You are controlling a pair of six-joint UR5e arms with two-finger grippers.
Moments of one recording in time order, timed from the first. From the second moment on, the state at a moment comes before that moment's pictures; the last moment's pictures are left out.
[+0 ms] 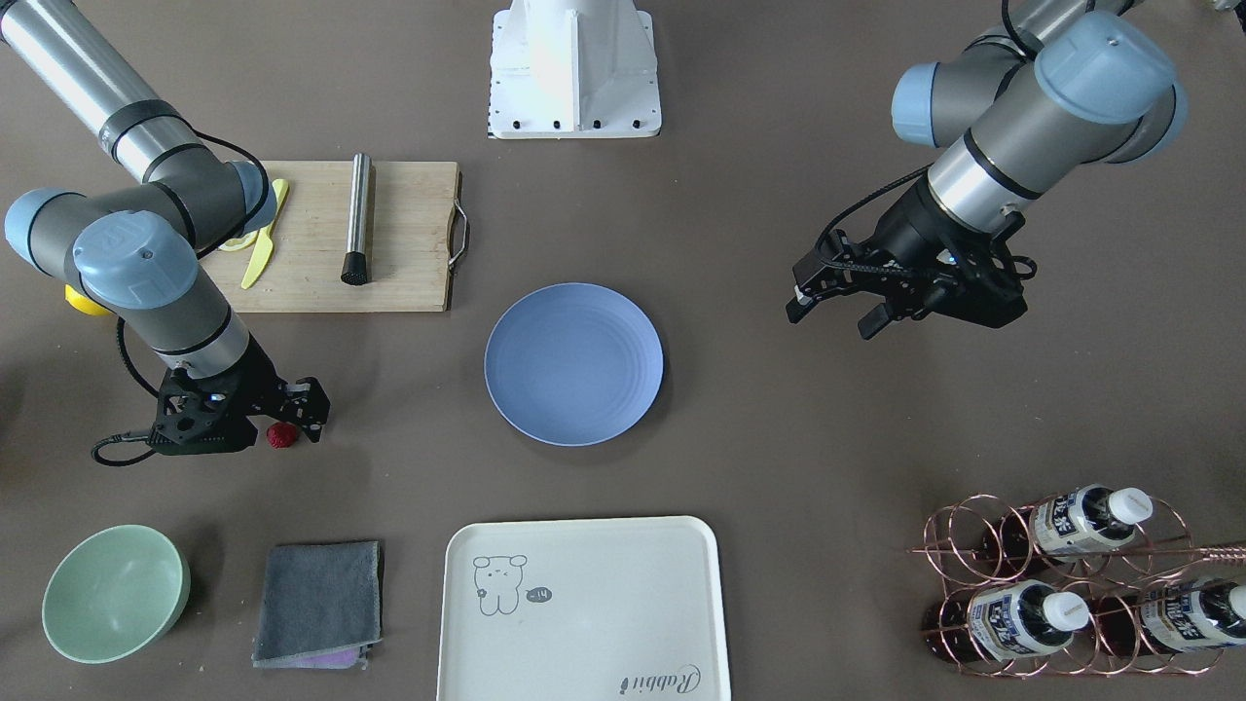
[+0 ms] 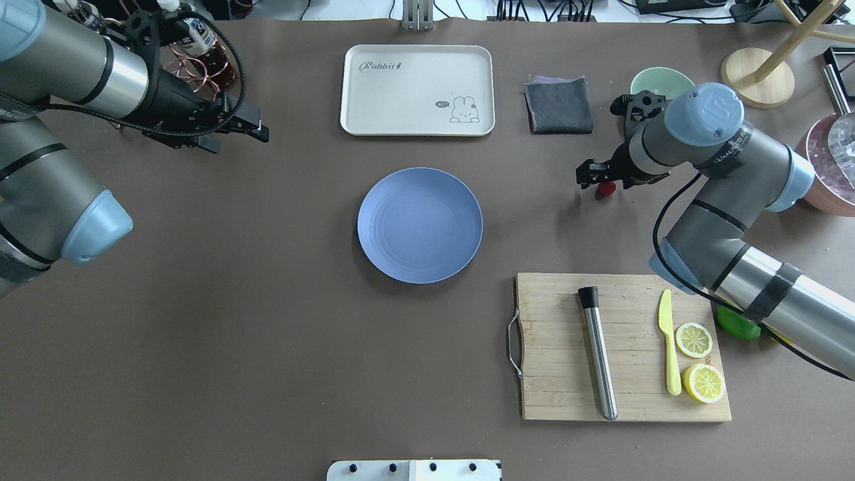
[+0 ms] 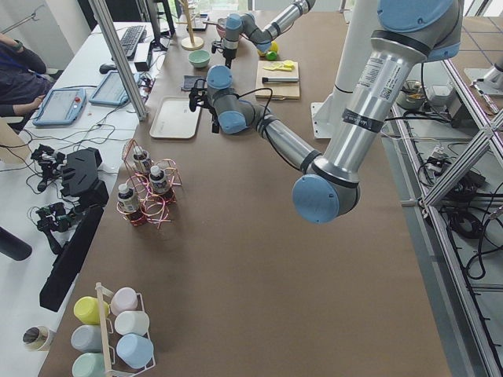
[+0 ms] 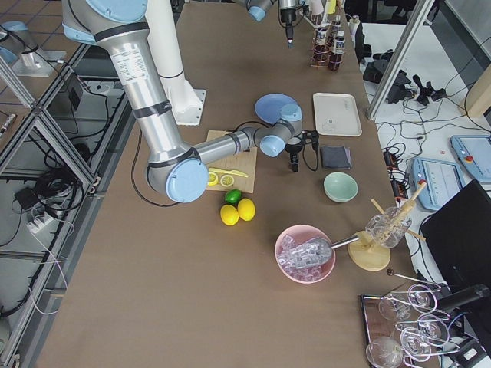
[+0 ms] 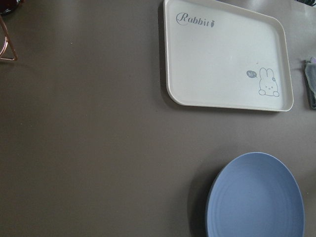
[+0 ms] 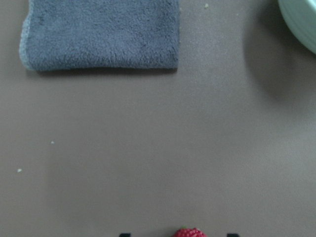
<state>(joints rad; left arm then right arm) -0.93 -1.99 -1.74 -2.09 -2.24 -1.15 0.82 -1.18 1.44 -1.08 1.96 0.99</state>
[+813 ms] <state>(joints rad) -0.93 -1.99 -1.74 -2.09 -2.24 -1.15 0.81 -1.12 1.63 -1.27 2.00 1.04</state>
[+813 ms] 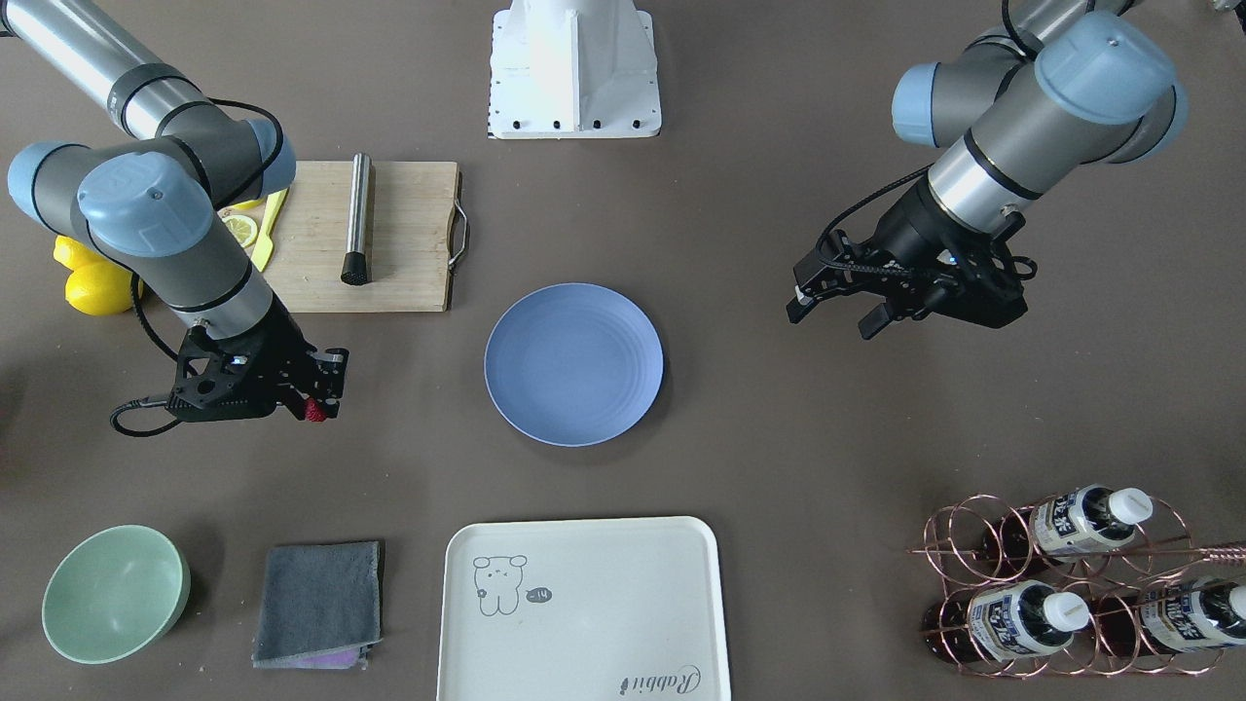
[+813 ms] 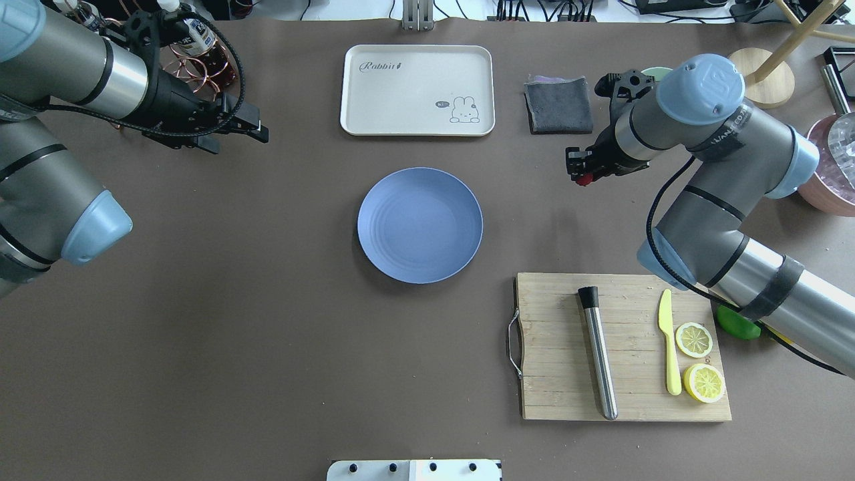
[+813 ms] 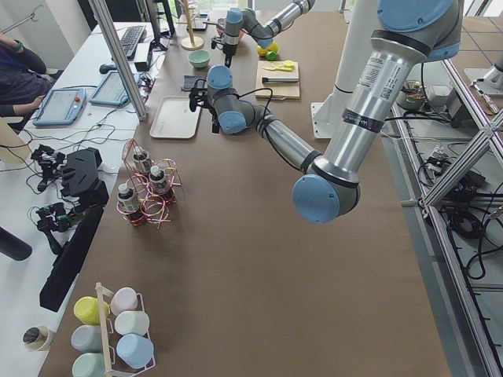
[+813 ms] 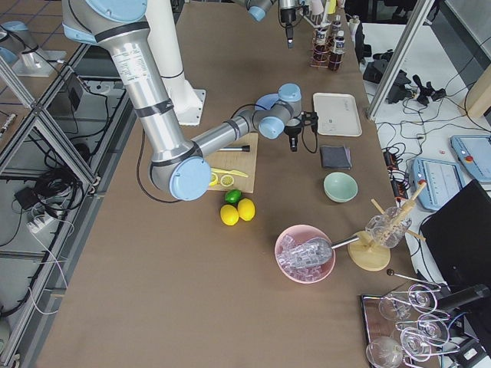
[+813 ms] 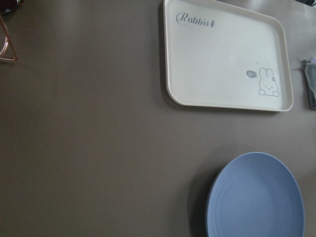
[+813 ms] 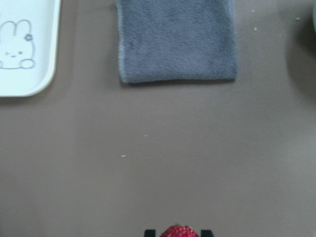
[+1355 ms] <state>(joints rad) -0.91 -1.98 -1.73 -2.09 -2.24 -1.16 0.61 -0.90 1.66 -1.38 1.89 1.27</state>
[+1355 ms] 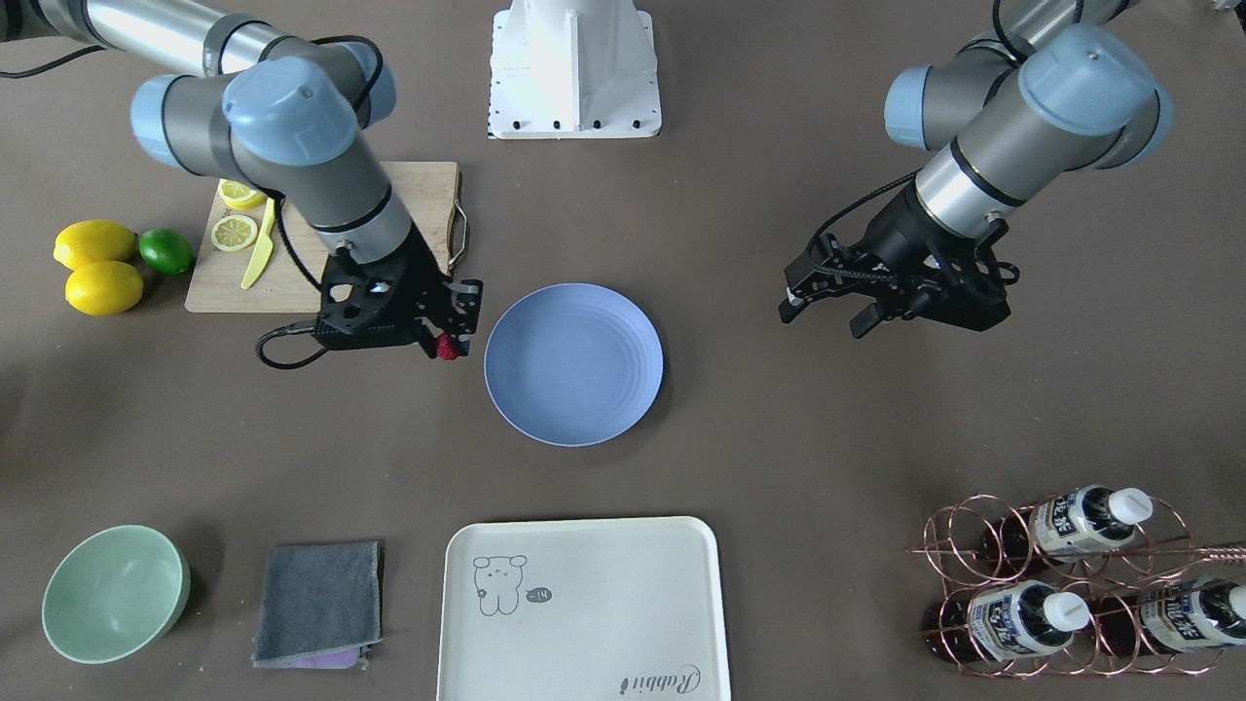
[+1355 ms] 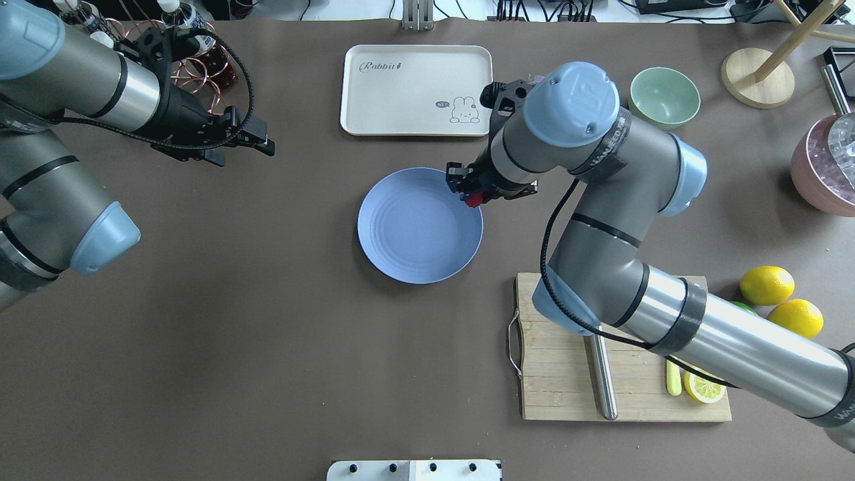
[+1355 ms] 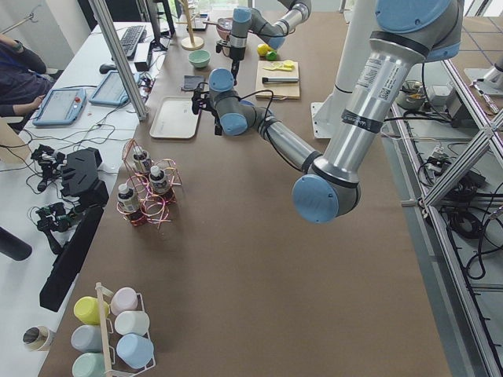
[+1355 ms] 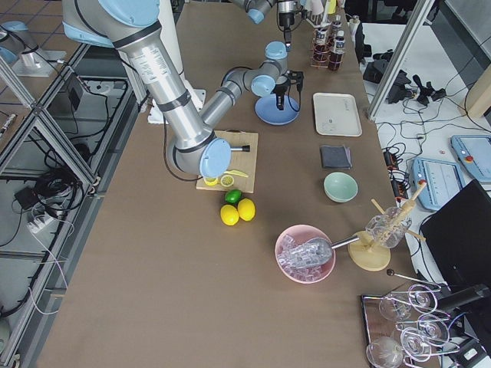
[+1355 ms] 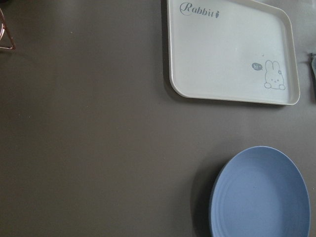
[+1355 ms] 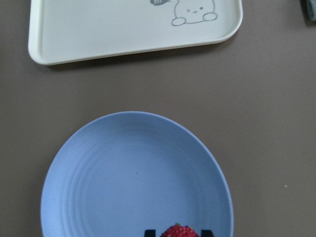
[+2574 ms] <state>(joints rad) -1.59 -1.80 -1.71 -1.37 -2.32 0.10 0.49 -0.76 1.46 -1.37 1.73 1.32</state>
